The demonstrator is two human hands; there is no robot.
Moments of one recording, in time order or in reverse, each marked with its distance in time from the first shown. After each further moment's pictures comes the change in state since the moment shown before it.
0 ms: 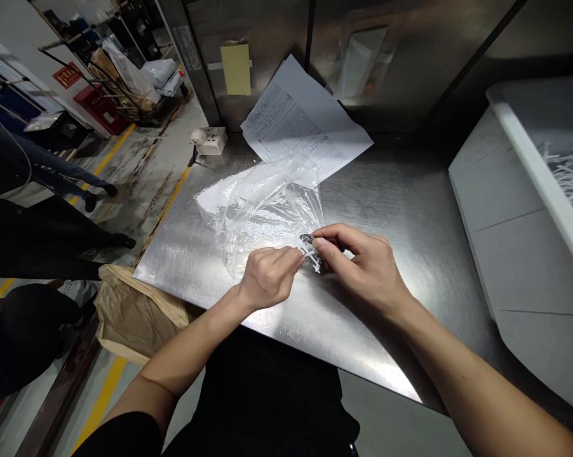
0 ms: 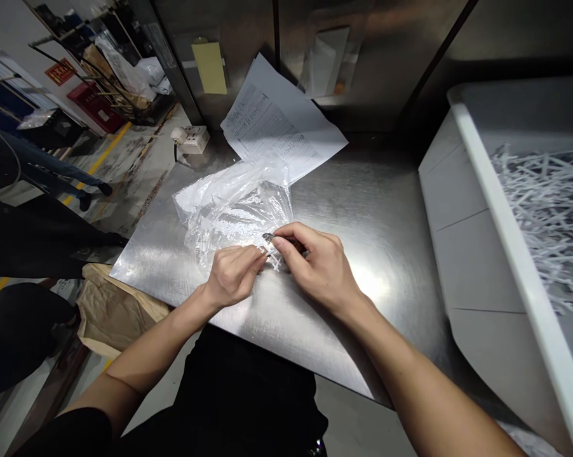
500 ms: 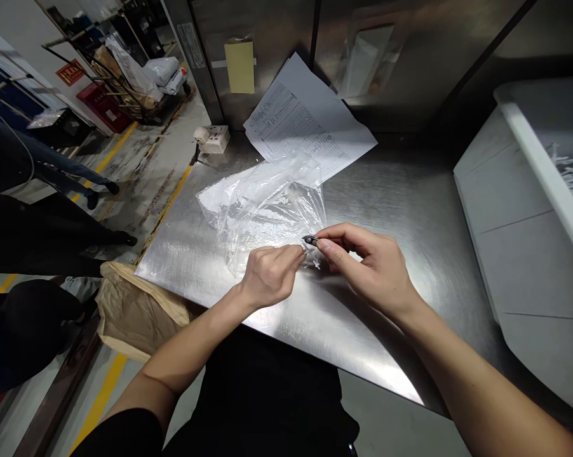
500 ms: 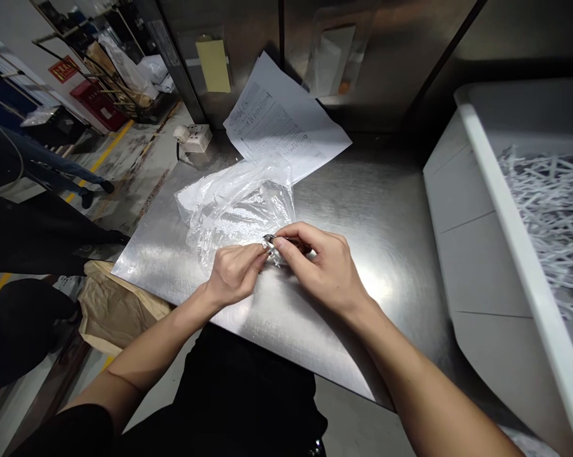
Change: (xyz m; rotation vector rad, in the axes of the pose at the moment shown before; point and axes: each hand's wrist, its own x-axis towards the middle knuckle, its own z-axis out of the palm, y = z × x) left_hand 0.000 0.000 0.001 0.018 -0.017 -0.060; right_hand 0.000 -0.004 -0.004 0.073 -0.020 0.029
